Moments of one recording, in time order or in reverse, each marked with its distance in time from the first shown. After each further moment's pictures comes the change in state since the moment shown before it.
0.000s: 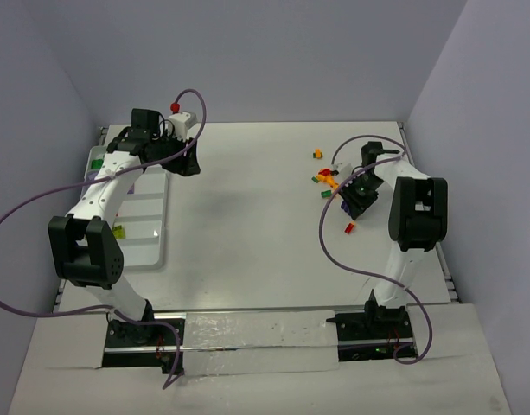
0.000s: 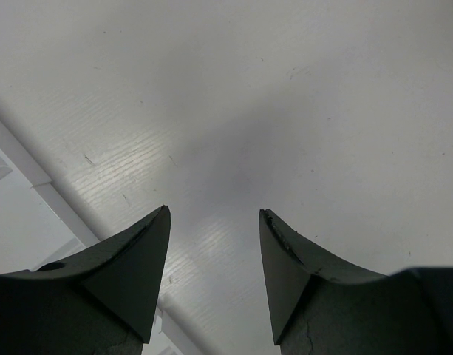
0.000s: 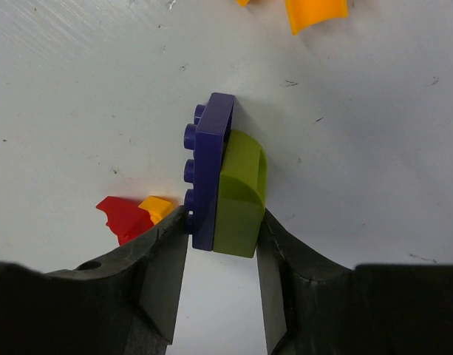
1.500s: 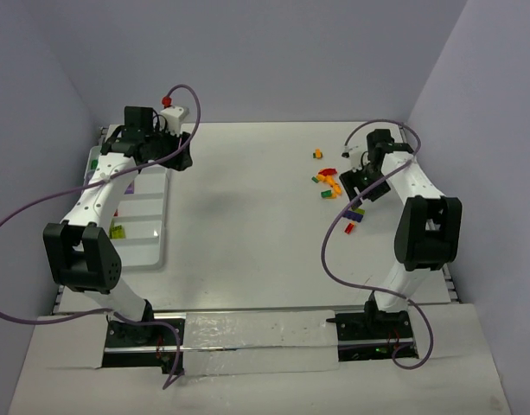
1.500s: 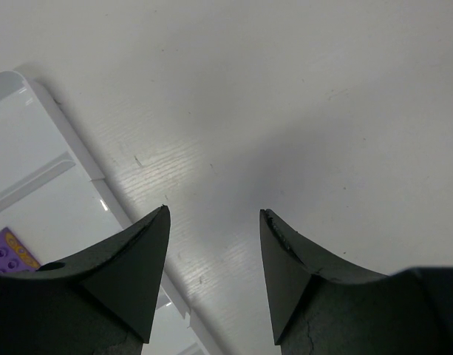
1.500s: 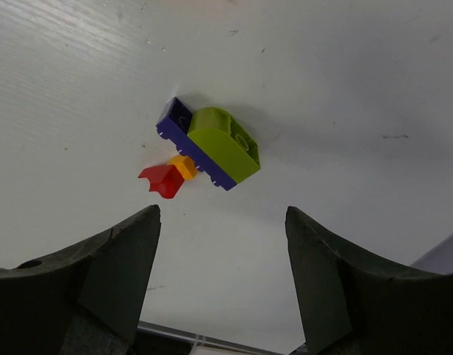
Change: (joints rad) left arm 0.015 -0.039 0.000 0.046 -0.098 0.000; right arm 0.021 -0.197 0.014 -0.041 0.108 0.328
